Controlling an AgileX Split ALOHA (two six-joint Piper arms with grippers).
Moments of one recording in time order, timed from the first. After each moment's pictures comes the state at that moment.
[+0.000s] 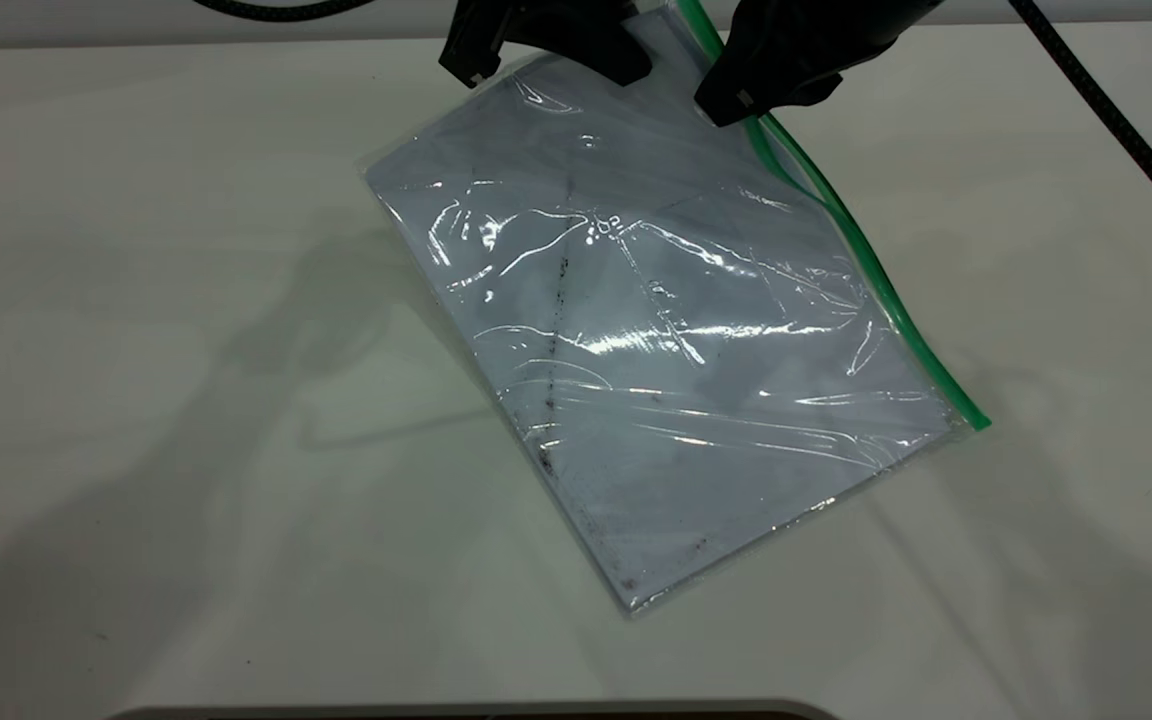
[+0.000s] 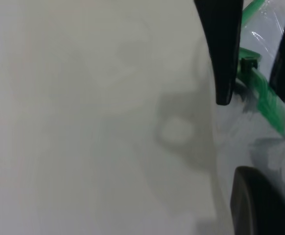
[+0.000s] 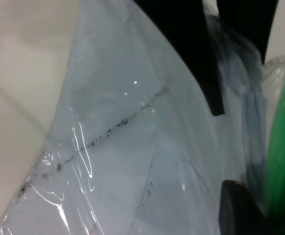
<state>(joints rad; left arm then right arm) -0.39 2.36 -1.77 -0.91 0.82 2.11 0.38 2.01 -1.12 1.15 0.29 -1.61</state>
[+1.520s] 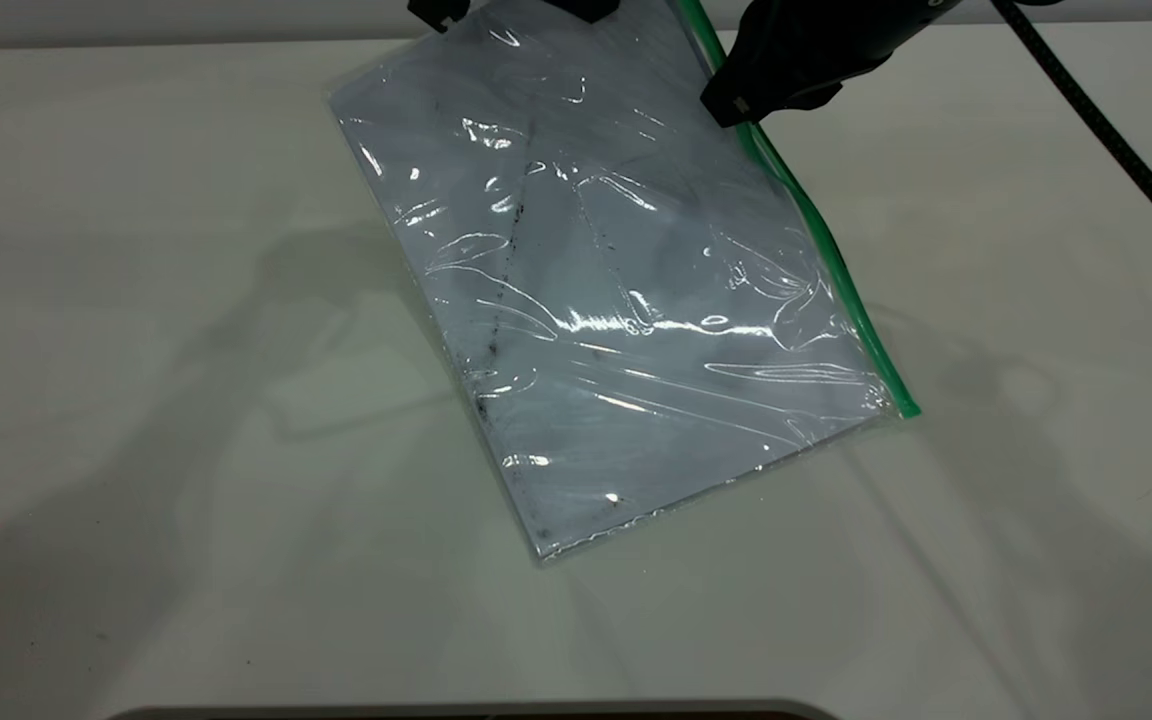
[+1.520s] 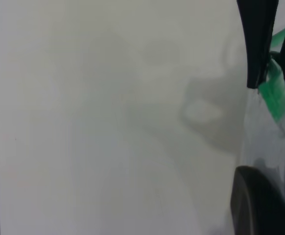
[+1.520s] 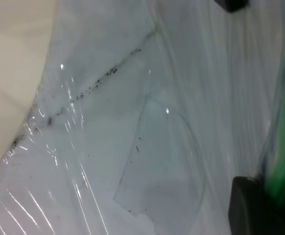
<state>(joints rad) -0.34 2.31 -1.76 -0.95 0.78 2.12 0.36 2.06 -1.14 1.19 0.28 -1.63</state>
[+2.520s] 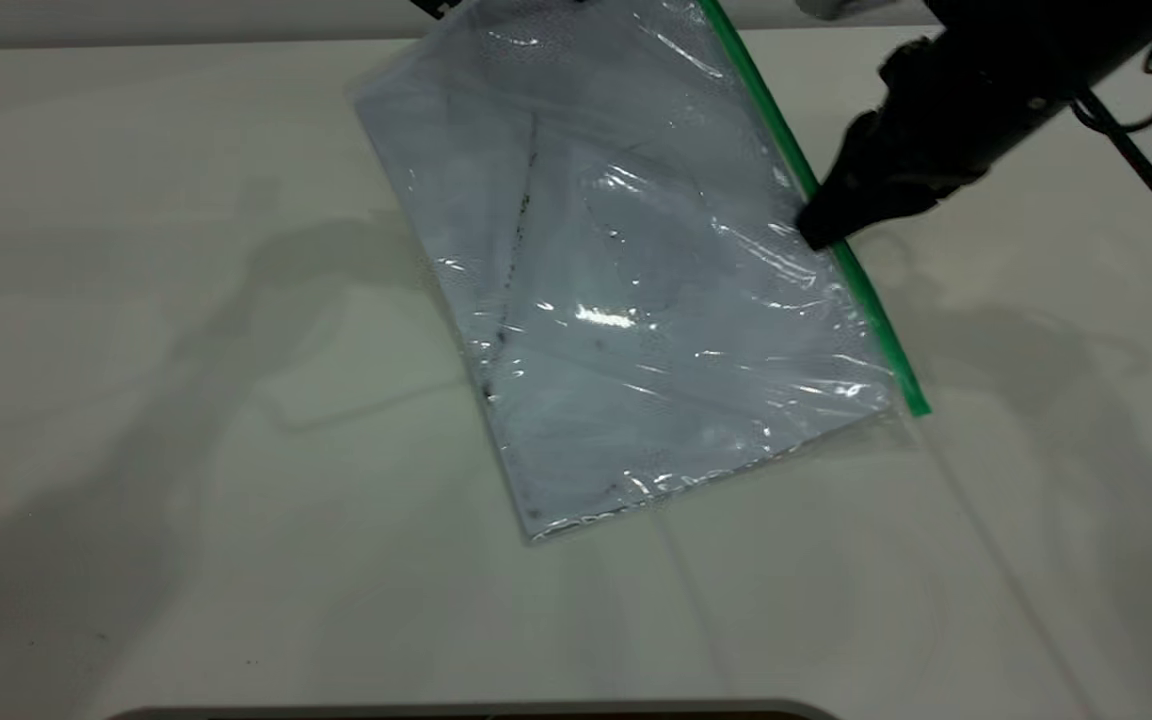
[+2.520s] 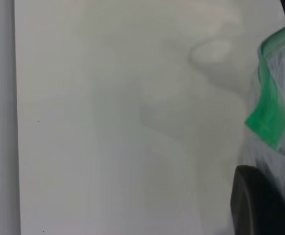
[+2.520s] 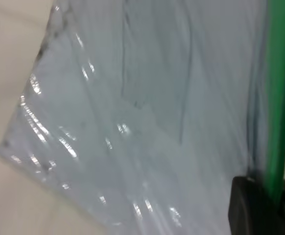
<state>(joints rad) -0.33 2.31 -1.76 -0.97 0.74 2.11 0.17 2.20 -1.14 1.04 0.52 -1.43</state>
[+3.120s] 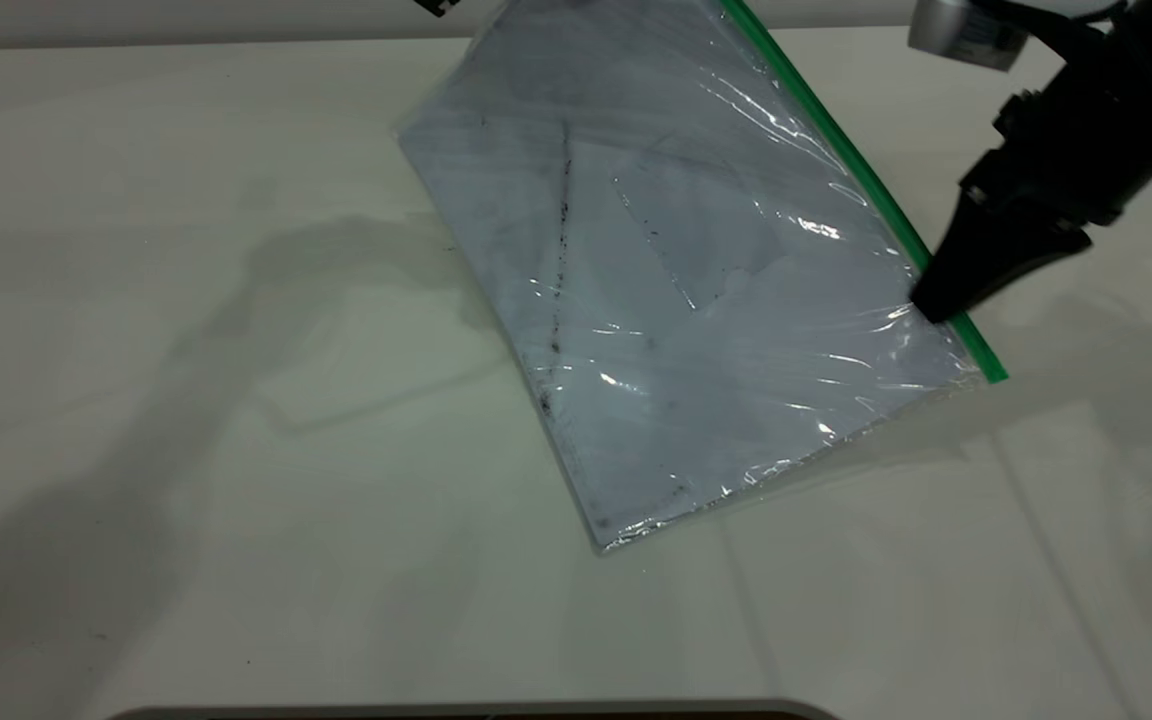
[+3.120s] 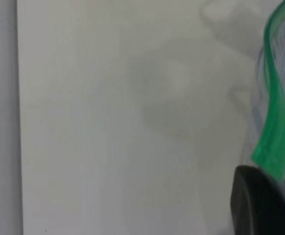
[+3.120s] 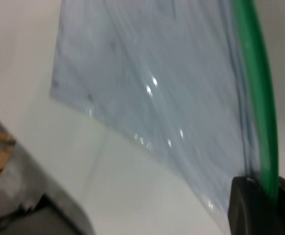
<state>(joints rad) -0.33 2.31 -1.76 -0.97 0.74 2.11 0.05 2.20 -1.14 0.72 0.77 -1.08</state>
